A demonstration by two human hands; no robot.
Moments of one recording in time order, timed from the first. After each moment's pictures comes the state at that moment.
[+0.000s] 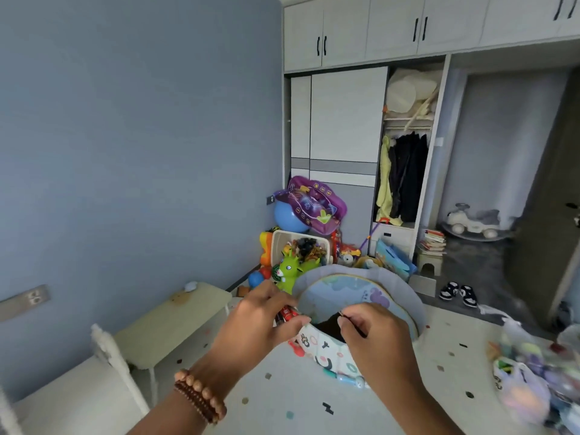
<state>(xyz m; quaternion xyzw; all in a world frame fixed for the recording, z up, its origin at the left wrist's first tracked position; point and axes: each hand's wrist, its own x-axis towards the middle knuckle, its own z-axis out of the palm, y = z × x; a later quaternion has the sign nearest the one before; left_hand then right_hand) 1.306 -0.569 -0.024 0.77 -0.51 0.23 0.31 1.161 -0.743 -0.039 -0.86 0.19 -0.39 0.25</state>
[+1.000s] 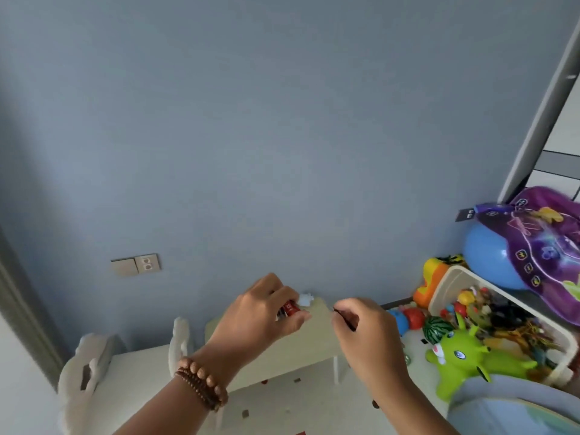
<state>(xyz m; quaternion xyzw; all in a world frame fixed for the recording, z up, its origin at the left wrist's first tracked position) 1.904 -0.643 -0.082 0.92 -0.18 0.27 0.23 1.916 -0.853 -0.098 -0.89 -0.12 -0.25 0.37</state>
